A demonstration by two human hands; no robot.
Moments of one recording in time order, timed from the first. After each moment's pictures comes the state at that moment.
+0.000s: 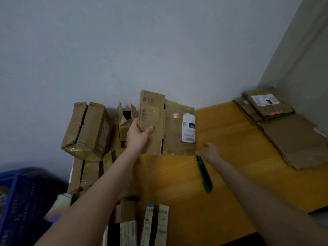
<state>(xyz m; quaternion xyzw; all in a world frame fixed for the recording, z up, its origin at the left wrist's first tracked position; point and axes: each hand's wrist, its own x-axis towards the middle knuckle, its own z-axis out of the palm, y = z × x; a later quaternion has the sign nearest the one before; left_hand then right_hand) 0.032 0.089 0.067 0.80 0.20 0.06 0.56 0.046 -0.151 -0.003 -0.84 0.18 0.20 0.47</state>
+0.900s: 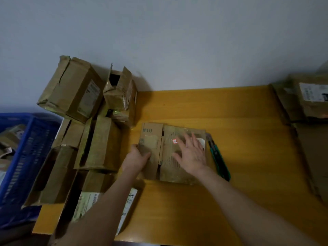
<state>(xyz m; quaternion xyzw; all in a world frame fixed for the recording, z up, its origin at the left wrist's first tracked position) -0.014 0.006 -0.075 0.82 0.45 -0.15 0.33 0.069 -0.174 -0.098 -0.94 -0.28 0.18 0.12</state>
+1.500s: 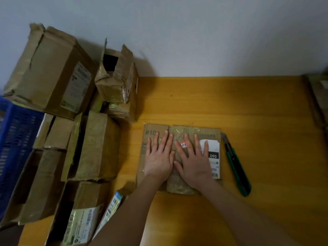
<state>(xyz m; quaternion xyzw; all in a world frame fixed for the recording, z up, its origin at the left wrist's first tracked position) 0.016 -0.006 -0.176 0.99 0.13 -0.08 0.07 0.064 -0.147 -0.174 -0.94 -0.34 0.10 0.04</state>
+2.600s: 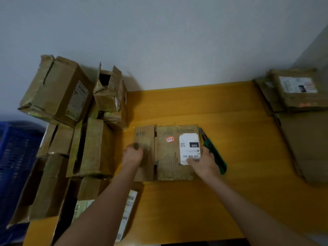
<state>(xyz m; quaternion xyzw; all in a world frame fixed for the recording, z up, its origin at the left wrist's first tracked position) 0.003 0.030 -0.114 0.76 0.50 -0.12 0.40 0.037 -0.209 -0.100 -0.92 0.09 0.25 0.28</state>
